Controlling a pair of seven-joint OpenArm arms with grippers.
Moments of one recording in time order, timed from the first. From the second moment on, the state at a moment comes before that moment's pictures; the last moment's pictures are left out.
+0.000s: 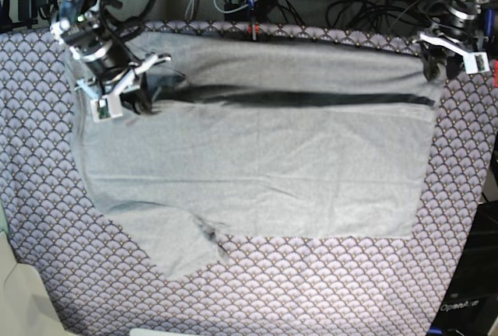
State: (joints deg) left arm 38.2 -42.8 5.2 86.4 -53.1 2.0 -14.4; right arm -19.8 -4.9 23.2 106.7 7.7 39.7 -34.6
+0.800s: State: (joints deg) left arm 38.2 -42.9 5.2 87.5 -53.0 2.0 -14.3; right arm -15.0 -1.3 15.6 100.1 7.5 39.7 -38.8
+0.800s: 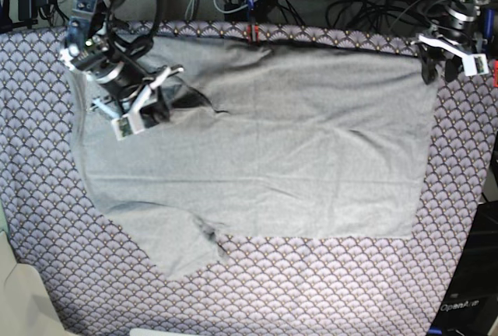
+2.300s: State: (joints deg) left arm 32.9 -42.5 -10.2 92.7 -53.3 2.7 -2.1; right arm 0.1 6.3 19.2 95.9 -9.5 39.8 -40.0
